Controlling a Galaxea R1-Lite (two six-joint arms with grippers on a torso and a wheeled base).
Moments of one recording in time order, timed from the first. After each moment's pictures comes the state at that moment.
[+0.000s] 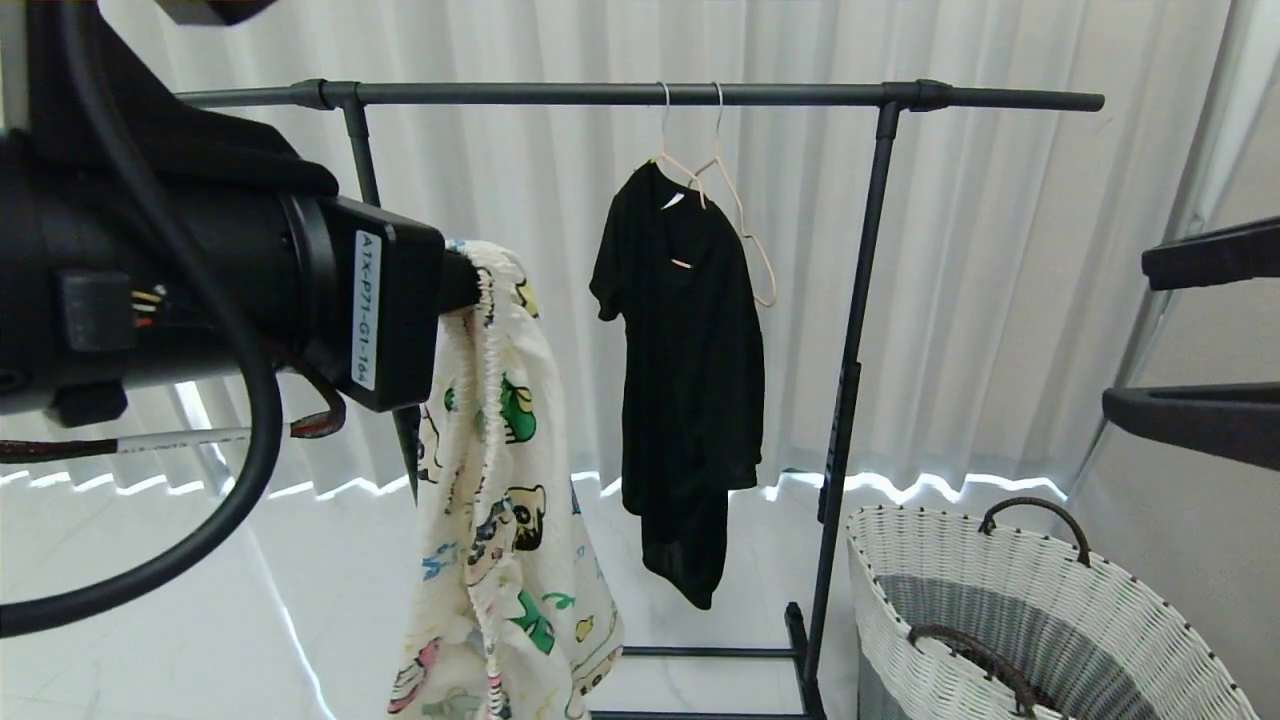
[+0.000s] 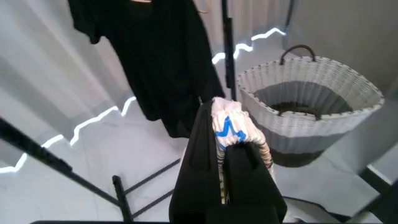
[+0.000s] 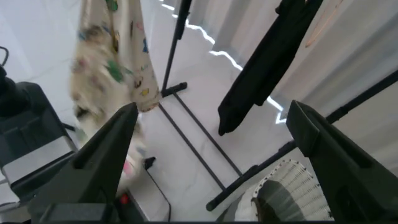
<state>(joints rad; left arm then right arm) -0.84 1.36 -1.41 0.40 0.29 0.02 1.03 1.20 -1.45 0.59 -0.19 -0.08</state>
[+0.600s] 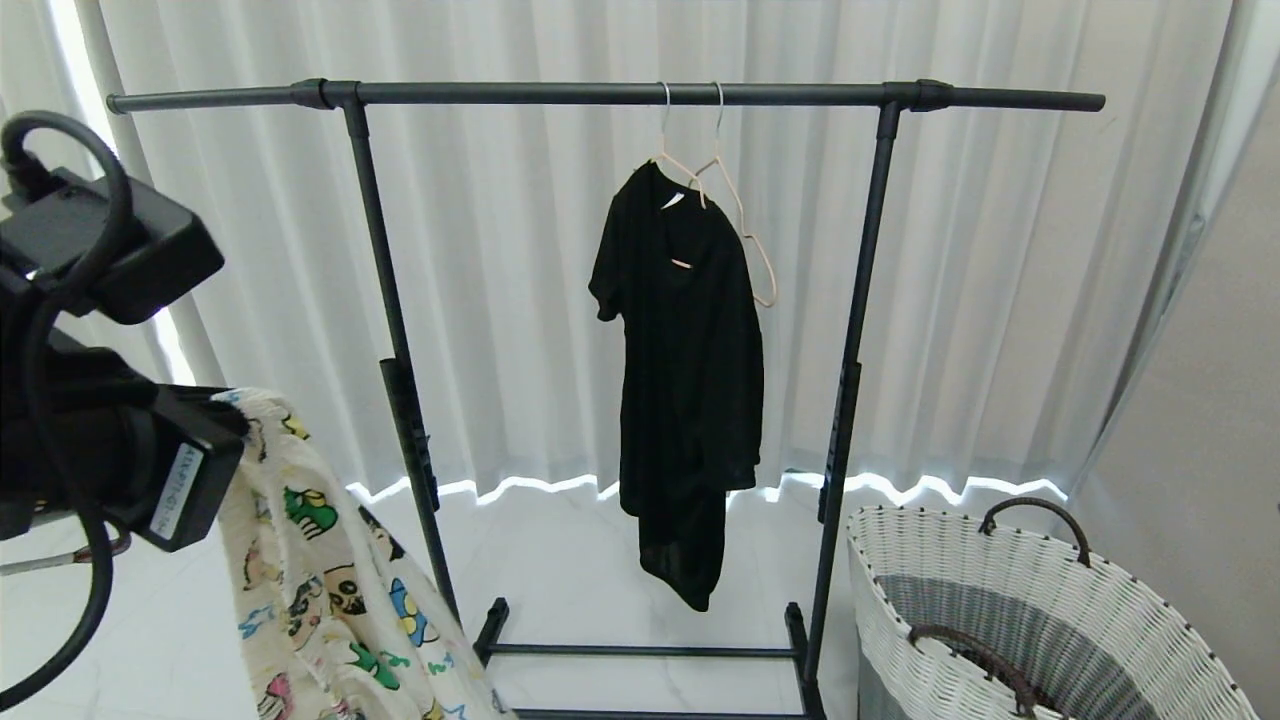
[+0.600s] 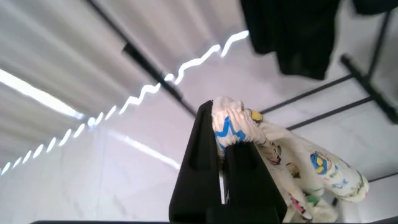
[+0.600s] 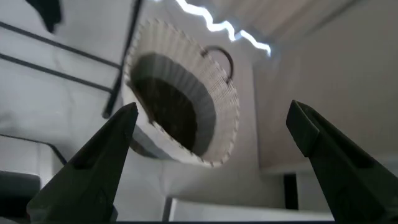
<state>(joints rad) -0.46 1.17 -1.05 0.40 0.36 0.32 0.54 1.06 -1.19 0.82 -0.53 -0.07</state>
